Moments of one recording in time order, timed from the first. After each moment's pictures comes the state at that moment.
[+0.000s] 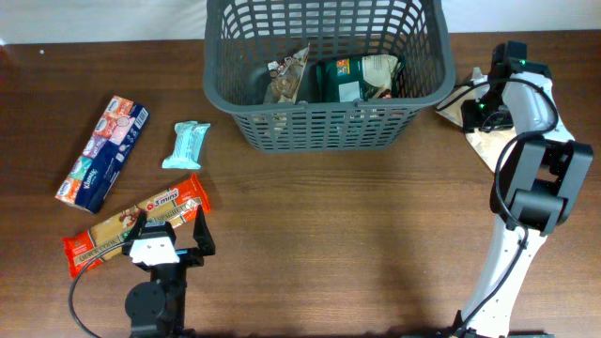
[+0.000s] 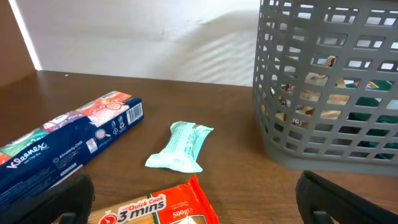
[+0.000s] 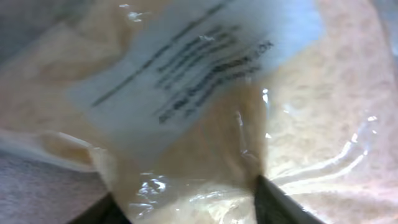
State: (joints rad) left arm 0.06 0.01 0.03 -0.11 -0.01 -0.07; right arm -0.25 2.42 2.02 -1.02 0.08 -0.27
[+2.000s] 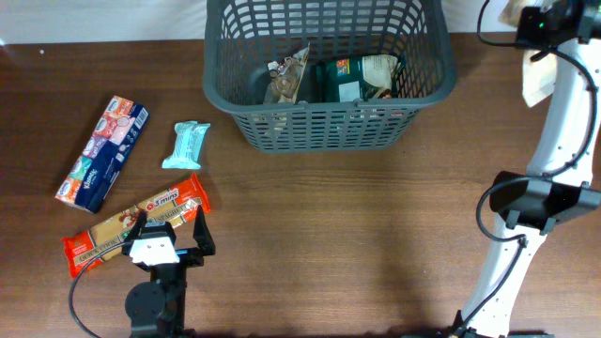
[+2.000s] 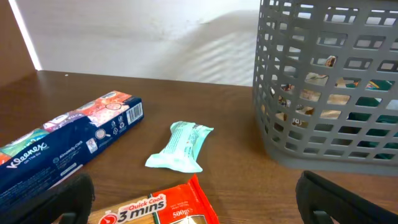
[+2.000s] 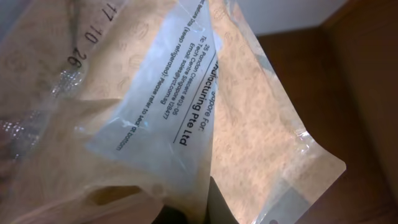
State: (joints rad) left arm 0.06 0.01 0.03 -0.11 -0.01 -0.07; right arm -0.25 2.43 2.96 -1.40 0.10 -0.08
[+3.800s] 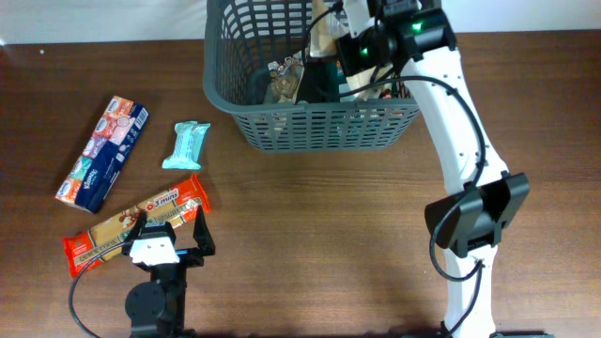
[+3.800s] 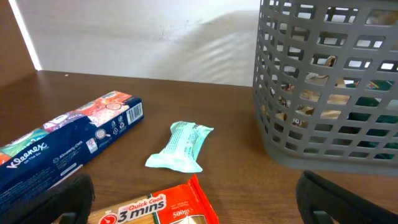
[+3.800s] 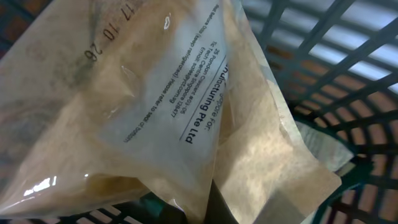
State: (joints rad) left arm 0.06 0.01 0.03 -0.11 -0.01 -0.07; right arm 0.30 2.25 2.45 -1.12 -0.15 -0.09
